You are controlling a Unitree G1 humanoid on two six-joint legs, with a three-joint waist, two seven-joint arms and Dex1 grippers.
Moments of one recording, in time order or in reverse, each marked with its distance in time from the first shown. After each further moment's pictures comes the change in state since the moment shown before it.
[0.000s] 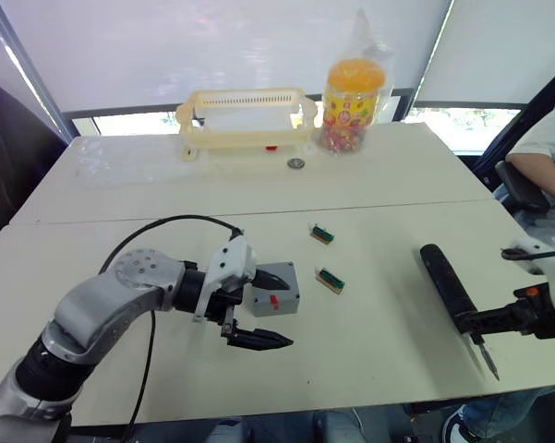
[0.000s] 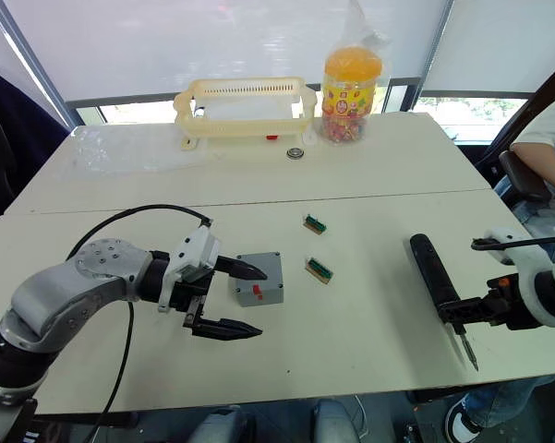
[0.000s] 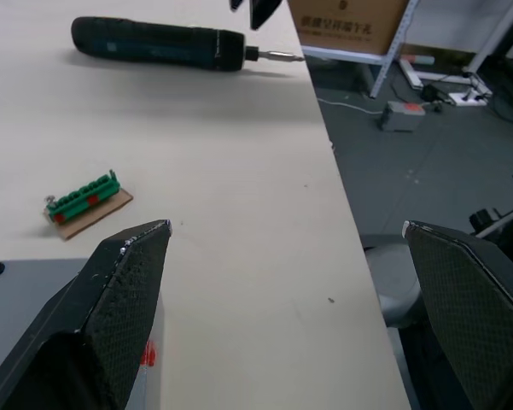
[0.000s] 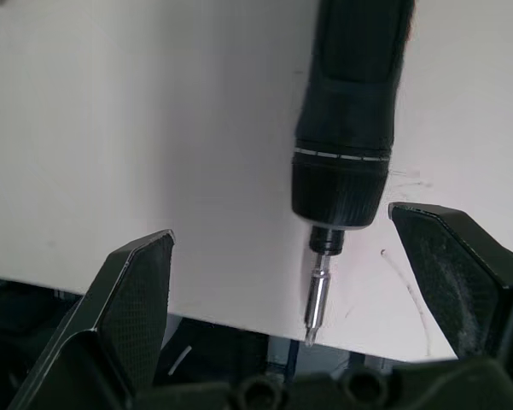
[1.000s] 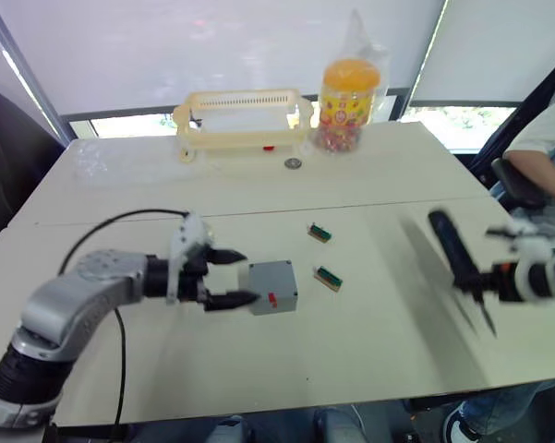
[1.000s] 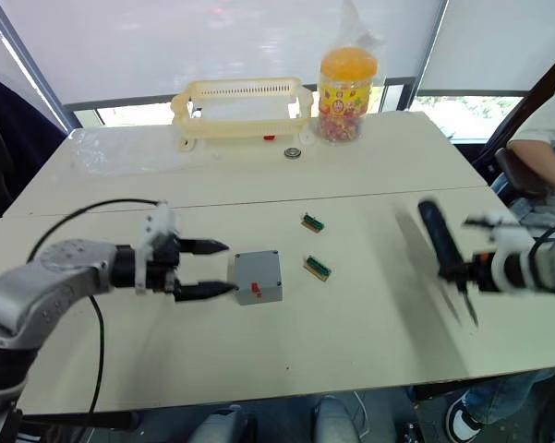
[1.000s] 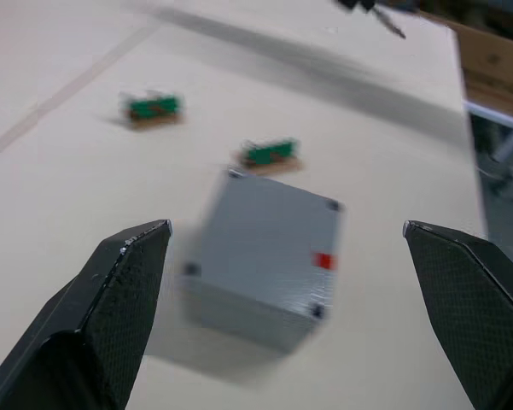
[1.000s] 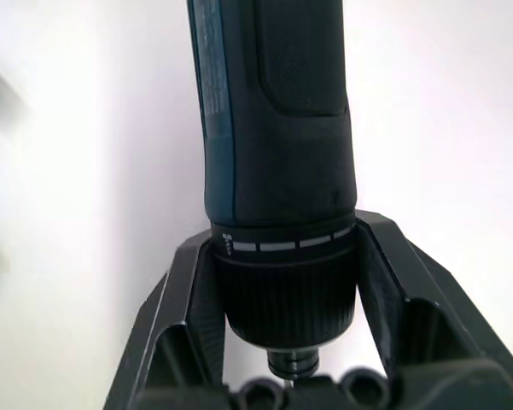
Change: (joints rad) left arm -0.002 0.035 0.238 0.259 -0.023 0.025 0.057; right arm -0.353 0.360 -0.203 0.188 -0.179 -0.265 -0.179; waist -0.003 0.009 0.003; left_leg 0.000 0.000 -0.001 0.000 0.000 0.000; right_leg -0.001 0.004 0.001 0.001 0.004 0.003
